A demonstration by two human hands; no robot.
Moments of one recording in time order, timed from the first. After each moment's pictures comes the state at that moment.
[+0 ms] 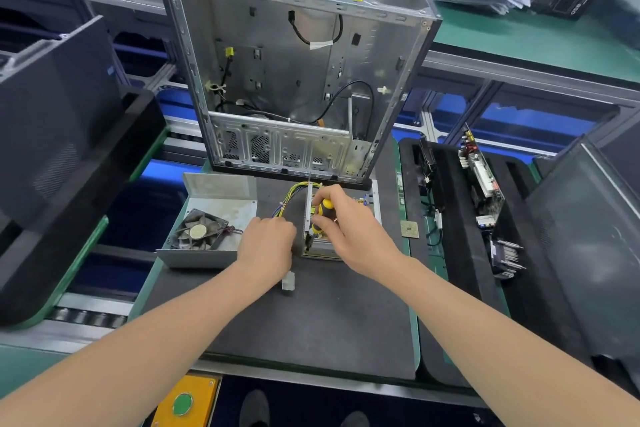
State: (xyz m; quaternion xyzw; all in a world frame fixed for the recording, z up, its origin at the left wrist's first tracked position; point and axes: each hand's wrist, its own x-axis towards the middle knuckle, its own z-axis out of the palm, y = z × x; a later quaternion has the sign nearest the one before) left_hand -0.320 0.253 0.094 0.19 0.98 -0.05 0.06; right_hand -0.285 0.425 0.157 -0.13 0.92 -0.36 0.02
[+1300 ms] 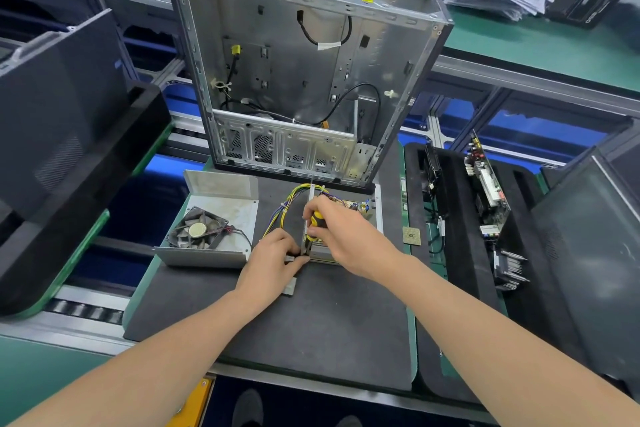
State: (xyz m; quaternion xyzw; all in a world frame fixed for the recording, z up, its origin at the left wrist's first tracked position) left_hand -0.300 0.248 0.041 0.14 0.91 0.40 0.00; right_hand -0.305 0.430 0.144 -0.20 0.93 -0.28 0.09
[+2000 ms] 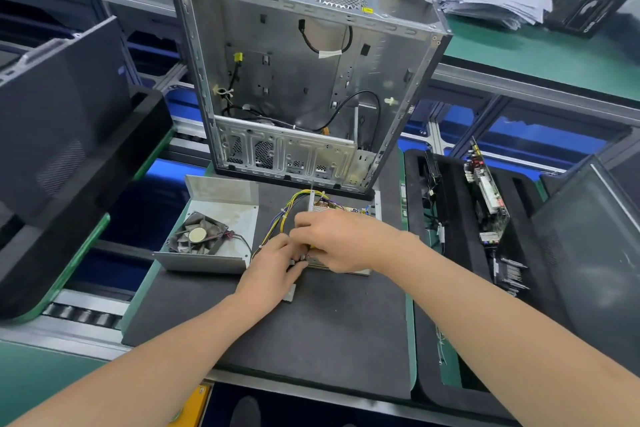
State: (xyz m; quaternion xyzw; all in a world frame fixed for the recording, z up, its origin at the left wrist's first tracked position) left_hand -0.299 0.249 0.037 0.17 0.92 0.34 -0.02; right_hand -0.319 0.420 0.182 -0.42 0.90 -0.03 0.13
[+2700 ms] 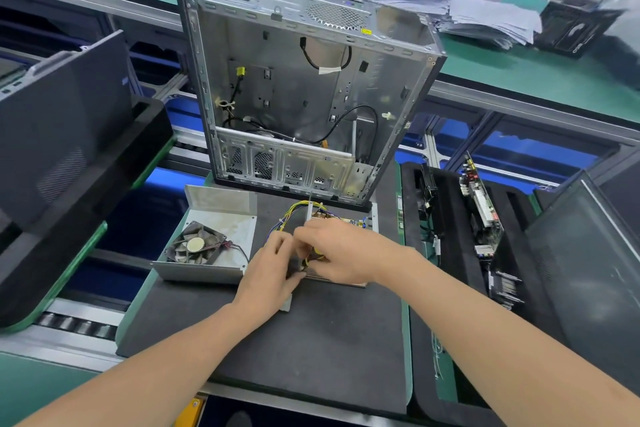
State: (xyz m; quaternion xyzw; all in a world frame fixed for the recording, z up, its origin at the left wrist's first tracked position) left_hand -0.302 0.249 0.049 0.19 0.92 0.35 -0.04; right_hand -0.313 0.419 0.197 -0.33 0.92 -0.08 0.18
